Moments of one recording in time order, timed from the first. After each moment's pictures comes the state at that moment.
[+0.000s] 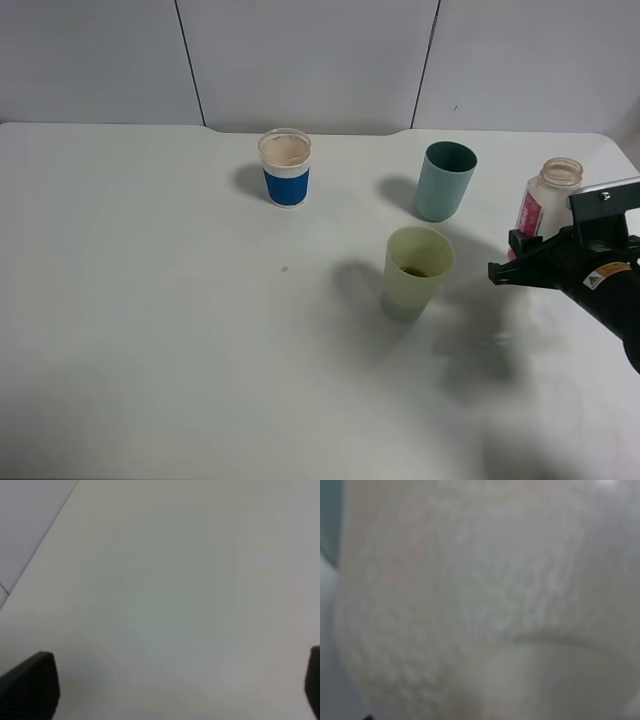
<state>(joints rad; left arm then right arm) 0.19 0.00 -0.51 0.03 1.05 -0.03 0.14 1.86 -0.17 0.16 -1.21 -0.25</state>
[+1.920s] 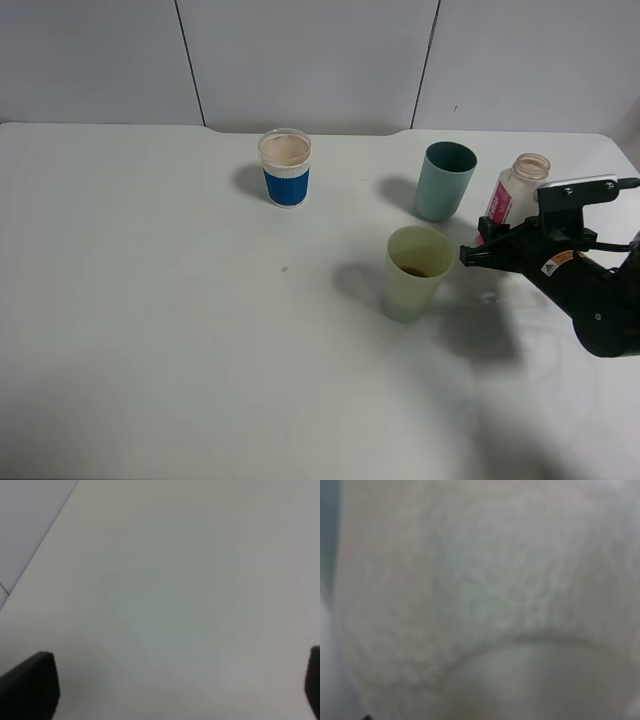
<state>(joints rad) 0.19 0.00 -0.51 0.03 1.05 -0.03 0.14 2.10 -0.32 0.08 -1.33 -0.13</state>
